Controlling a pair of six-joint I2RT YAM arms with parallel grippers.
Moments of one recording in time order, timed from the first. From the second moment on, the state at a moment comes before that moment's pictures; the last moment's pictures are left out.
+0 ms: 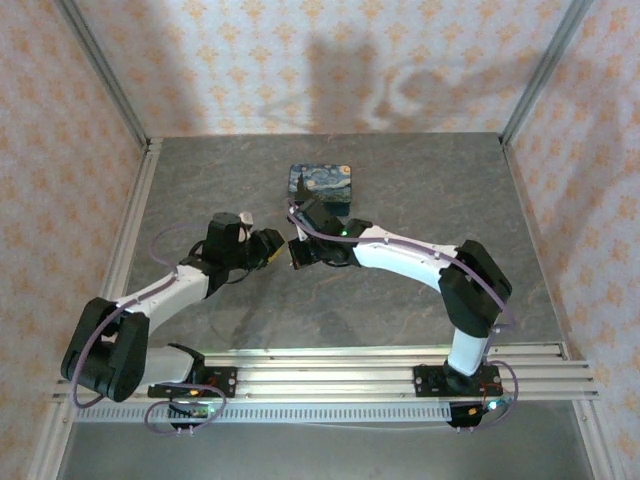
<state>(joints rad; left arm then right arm) -0.29 1.29 0.58 0.09 0.42 -1.12 0.89 1.78 1.31 -0.43 -0.08 0.44</state>
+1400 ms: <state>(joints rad) -0.32 1.27 1.01 -0.18 0.57 -0.38 0.64 1.29 1.02 -0.13 -0.39 0.53</state>
